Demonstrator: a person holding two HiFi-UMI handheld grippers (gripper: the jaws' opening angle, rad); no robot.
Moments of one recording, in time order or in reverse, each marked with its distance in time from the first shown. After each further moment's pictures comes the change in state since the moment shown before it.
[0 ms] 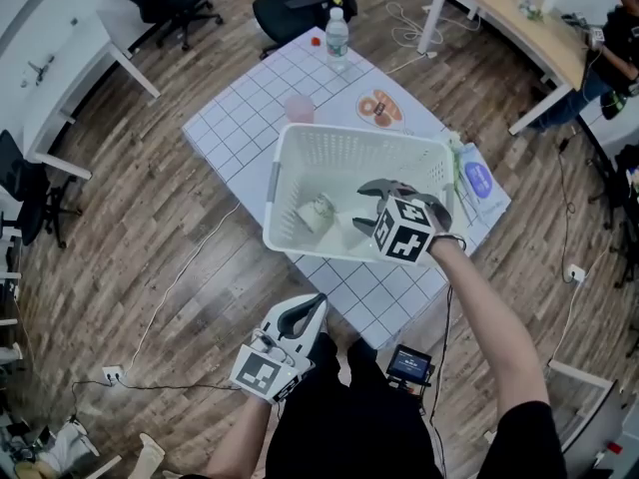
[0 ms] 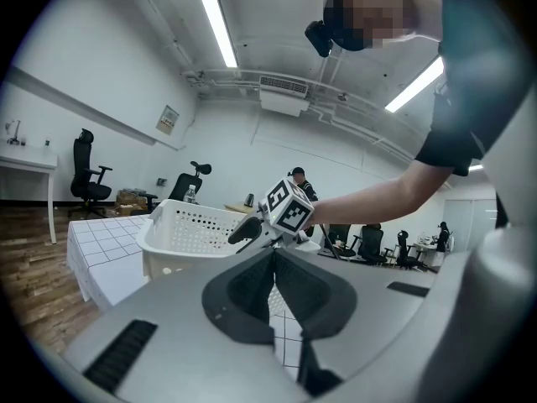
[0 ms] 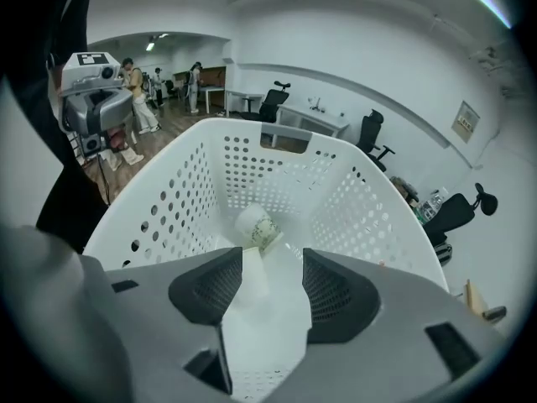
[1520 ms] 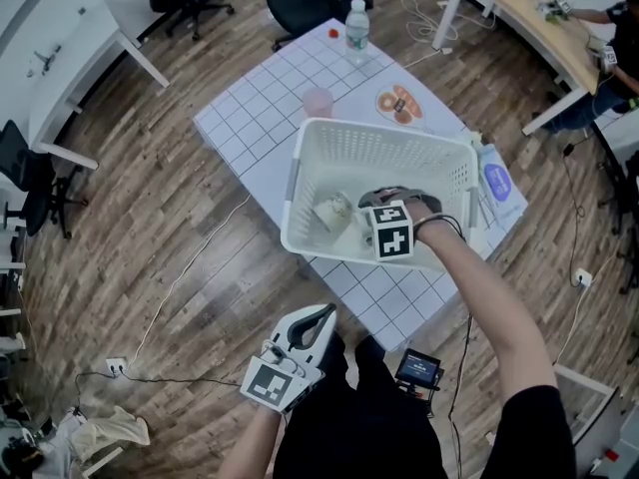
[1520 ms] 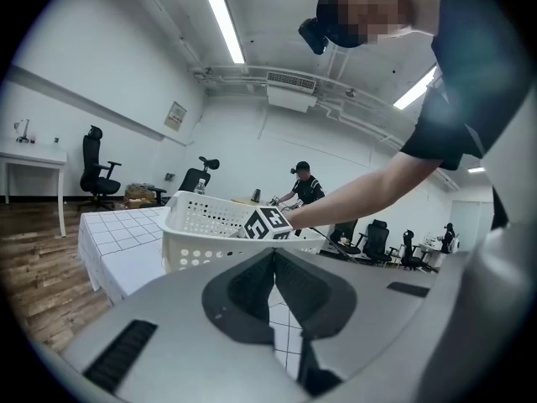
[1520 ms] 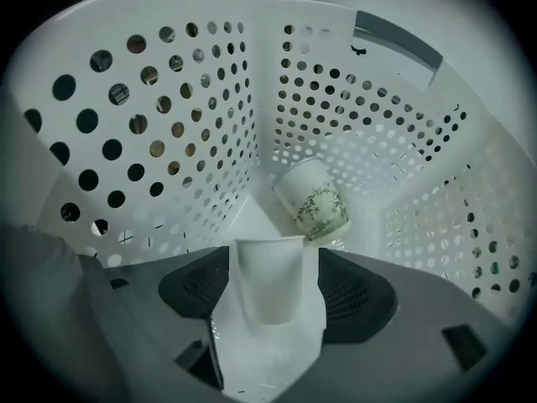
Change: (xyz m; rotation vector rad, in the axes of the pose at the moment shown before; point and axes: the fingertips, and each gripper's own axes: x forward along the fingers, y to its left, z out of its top) left arm -0.016 0.009 -0.017 -0.042 0.022 0.043; right arm 0.092 0.048 -0.040 -0.328 0.225 0.291
